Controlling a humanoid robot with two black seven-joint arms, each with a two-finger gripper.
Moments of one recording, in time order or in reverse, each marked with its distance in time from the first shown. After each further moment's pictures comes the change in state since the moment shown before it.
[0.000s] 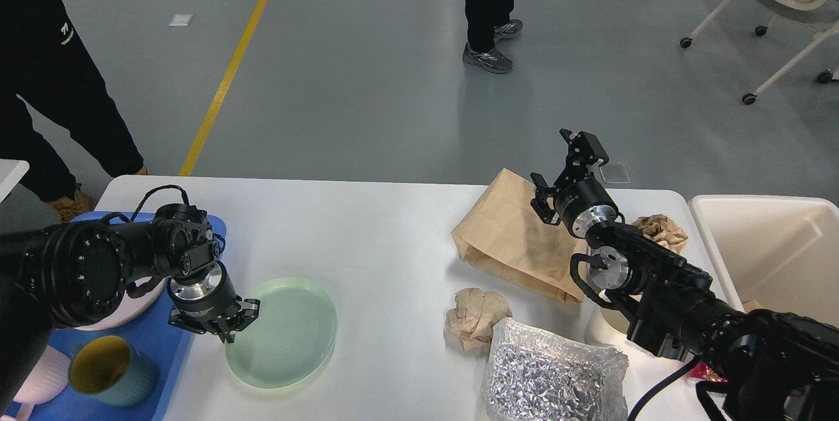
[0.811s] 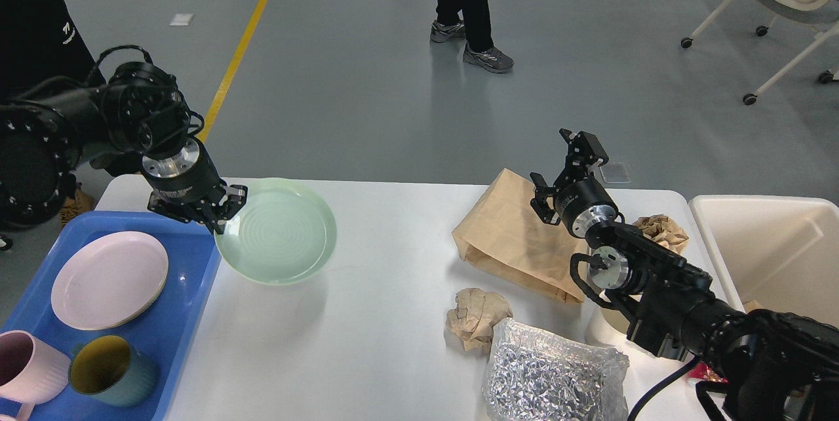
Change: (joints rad) left arm -0.398 0.103 0.000 -0.007 -0.005 -0.206 0.000; right arm 0.000 0.000 0.000 0.000 0.000 0.000 0.000
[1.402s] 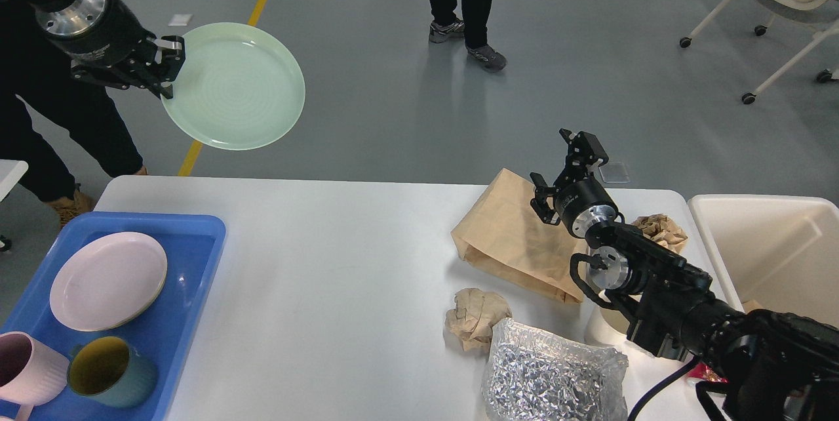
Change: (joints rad) left arm -0.277 0.168 -0.001 -0.016 -0.001 -0.001 -0.016; right arm 0.000 0.000 0.000 0.000 0.000 0.000 0.000
